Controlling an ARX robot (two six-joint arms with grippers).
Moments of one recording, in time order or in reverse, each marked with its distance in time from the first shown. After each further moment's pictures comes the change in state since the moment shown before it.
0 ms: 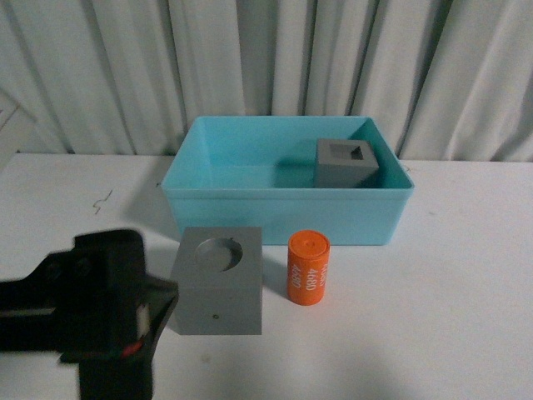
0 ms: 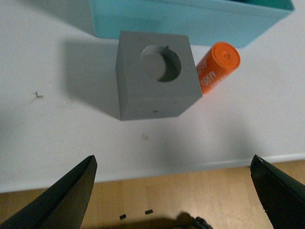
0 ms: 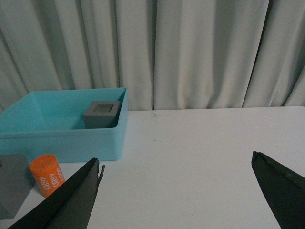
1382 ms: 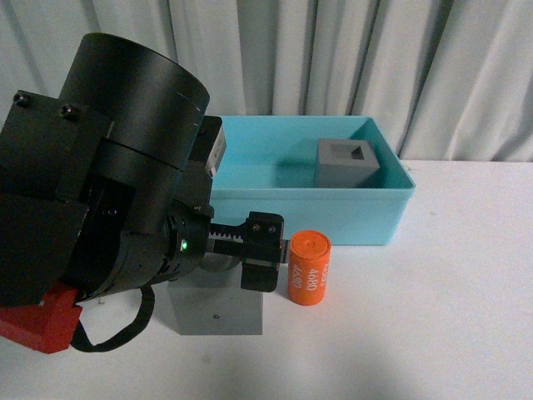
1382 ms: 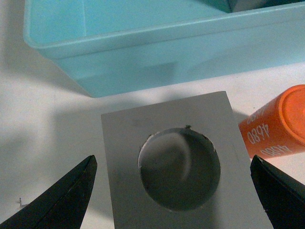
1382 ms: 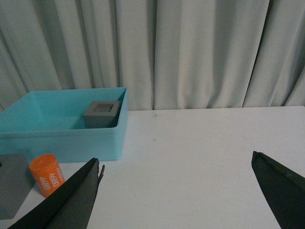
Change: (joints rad) left arm 0.013 0.710 0.377 0.284 -0.134 0.236; right arm 0.000 0.000 0.000 0.000 0.000 0.000
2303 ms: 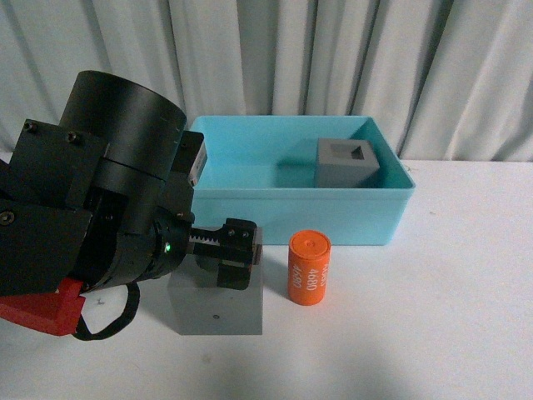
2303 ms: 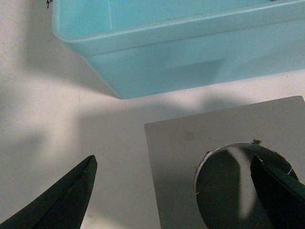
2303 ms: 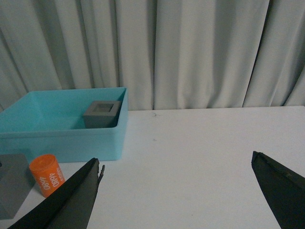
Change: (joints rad) left arm 0.071 0.089 0.025 0.050 -0.003 0.063; right arm 0.000 0.000 0.000 0.000 0.000 0.000
